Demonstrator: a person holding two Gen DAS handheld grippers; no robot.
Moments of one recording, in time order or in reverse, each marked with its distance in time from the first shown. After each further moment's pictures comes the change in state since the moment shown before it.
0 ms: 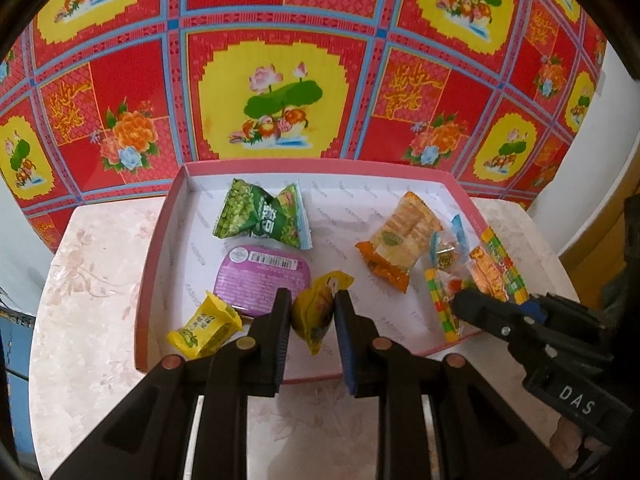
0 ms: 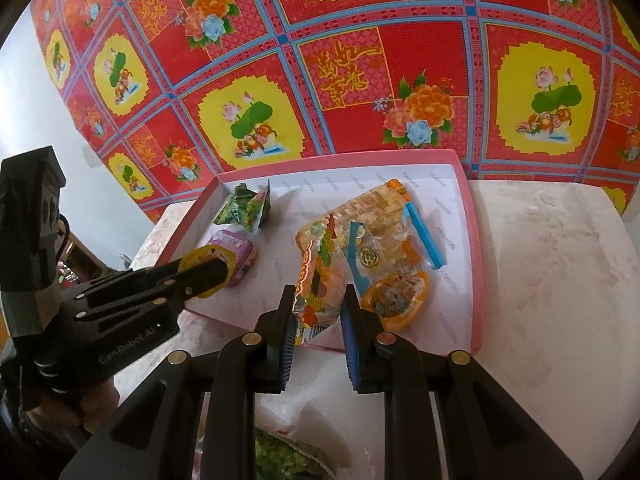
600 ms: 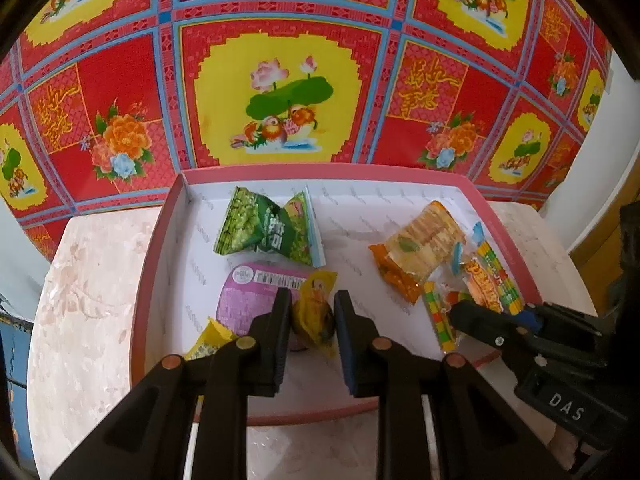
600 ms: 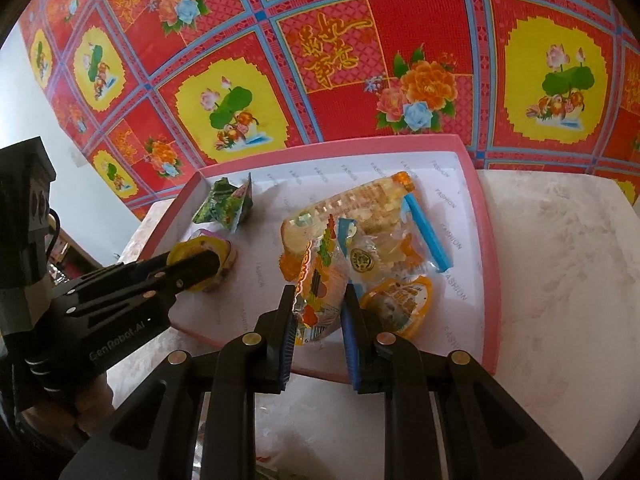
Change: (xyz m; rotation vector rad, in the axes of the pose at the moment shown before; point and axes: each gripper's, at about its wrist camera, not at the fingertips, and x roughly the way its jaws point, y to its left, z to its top) left arm 0.017 0.006 0.009 0.021 -0.012 0.017; right arm 0.025 -0.007 0.000 0.025 0.021 -0.006
